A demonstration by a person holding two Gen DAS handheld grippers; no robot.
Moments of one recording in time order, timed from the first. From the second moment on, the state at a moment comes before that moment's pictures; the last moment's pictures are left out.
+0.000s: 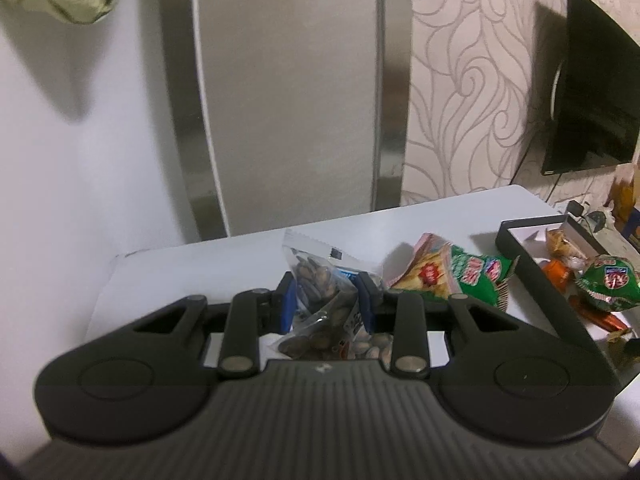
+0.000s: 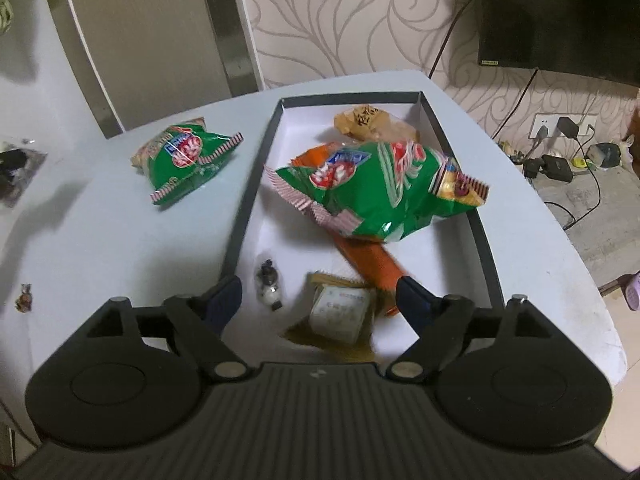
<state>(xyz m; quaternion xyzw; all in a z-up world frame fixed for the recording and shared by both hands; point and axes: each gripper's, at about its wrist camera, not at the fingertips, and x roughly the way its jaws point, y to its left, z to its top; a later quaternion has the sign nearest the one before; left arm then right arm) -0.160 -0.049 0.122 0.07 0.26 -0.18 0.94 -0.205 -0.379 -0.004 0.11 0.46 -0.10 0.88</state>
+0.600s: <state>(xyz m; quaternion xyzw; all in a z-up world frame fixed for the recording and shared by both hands) -0.171 -0.224 0.122 0.10 0.25 -0.36 0.90 -0.276 -0.315 0.050 0.16 0.45 0.00 0.88</state>
